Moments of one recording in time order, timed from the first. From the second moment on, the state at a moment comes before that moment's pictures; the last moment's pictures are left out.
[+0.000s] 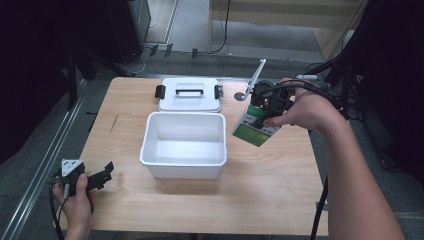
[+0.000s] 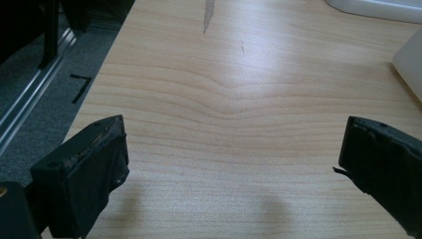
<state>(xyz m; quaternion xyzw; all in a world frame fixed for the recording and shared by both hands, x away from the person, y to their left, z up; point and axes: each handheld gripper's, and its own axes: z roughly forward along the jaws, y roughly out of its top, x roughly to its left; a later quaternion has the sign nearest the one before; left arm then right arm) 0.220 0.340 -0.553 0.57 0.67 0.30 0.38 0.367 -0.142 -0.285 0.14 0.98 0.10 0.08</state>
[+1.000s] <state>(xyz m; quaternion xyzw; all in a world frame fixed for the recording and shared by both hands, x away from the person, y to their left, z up) 0.218 0.341 -0.553 0.57 0.67 0.29 0.38 0.354 -0.051 -0.254 0.03 0.99 0.11 0.06</state>
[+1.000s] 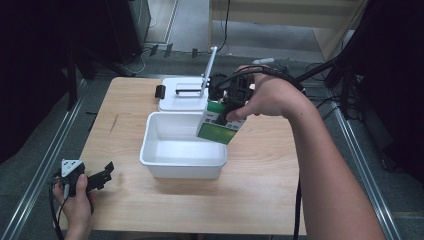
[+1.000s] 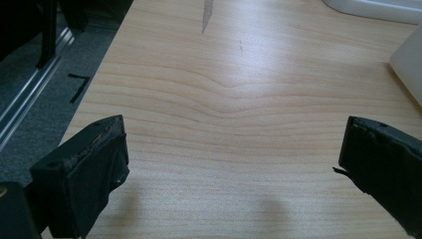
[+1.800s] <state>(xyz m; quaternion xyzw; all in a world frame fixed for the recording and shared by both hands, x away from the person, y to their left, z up) 0.218 0.343 -0.553 0.56 0.67 0.29 0.38 0.363 -0.009 -0.290 -0.01 0.99 0.08 0.07</state>
